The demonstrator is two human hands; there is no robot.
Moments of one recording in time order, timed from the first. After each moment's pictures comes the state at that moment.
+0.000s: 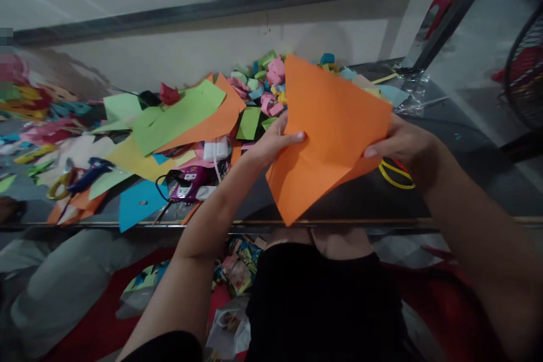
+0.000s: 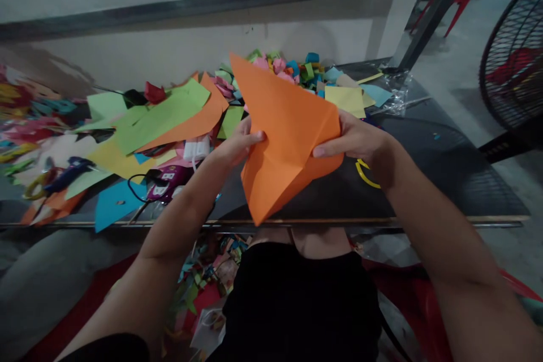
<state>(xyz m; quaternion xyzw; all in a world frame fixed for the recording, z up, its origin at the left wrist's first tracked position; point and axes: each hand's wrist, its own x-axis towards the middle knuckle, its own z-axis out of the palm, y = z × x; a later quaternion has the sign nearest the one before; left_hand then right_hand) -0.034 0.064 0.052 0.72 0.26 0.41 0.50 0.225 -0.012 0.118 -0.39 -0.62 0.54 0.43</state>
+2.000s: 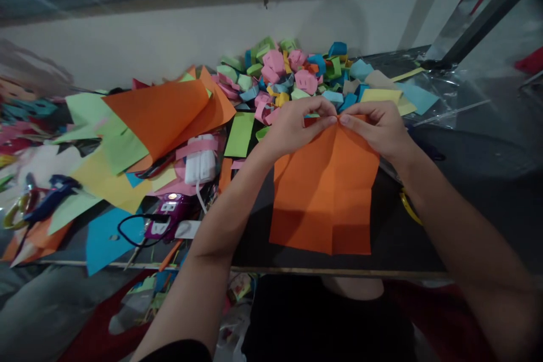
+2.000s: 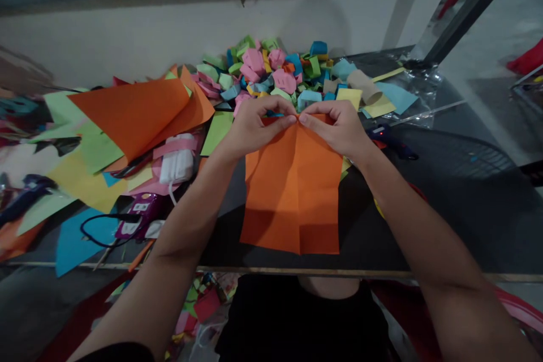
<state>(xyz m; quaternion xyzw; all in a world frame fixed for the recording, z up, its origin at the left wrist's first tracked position) 0.007 0.148 0.081 0.86 0.27 0.37 0.21 0.214 0.110 0.073 -0.46 -0.70 0.29 0.47</state>
